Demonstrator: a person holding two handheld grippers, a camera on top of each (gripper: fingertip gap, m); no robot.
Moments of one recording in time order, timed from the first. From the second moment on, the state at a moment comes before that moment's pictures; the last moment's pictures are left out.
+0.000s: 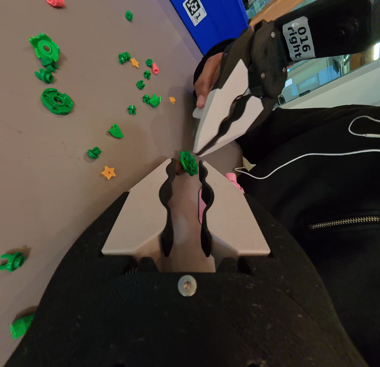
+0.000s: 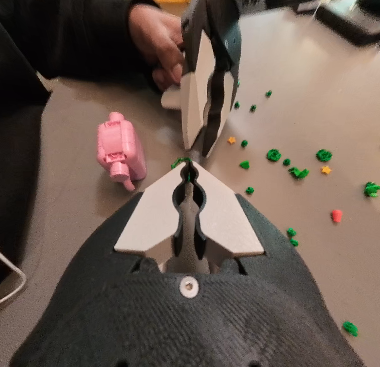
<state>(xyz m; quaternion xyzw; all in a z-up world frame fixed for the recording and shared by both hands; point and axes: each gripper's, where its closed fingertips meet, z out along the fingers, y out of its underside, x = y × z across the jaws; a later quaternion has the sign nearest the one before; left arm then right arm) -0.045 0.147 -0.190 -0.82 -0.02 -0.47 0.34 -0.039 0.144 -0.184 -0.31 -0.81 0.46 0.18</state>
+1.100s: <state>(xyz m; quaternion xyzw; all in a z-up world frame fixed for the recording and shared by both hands) -0.060 0.156 -0.137 -0.74 0.04 -0.43 0.51 -0.040 0.136 -0.190 -0.36 -0.79 0.48 0.12</state>
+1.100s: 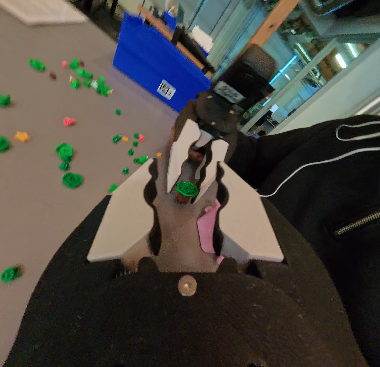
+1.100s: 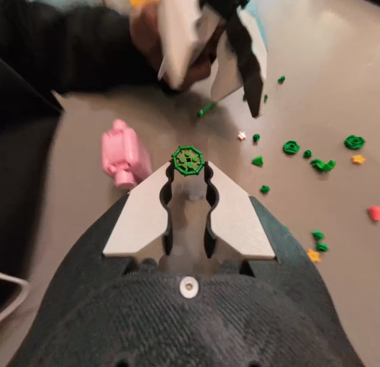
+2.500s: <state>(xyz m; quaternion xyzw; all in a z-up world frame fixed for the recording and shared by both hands) -0.021 0.133 -0.081 -0.66 0.18 -0.34 0.64 -0.030 0.126 -0.077 -0.23 -0.69 0.59 0.36</state>
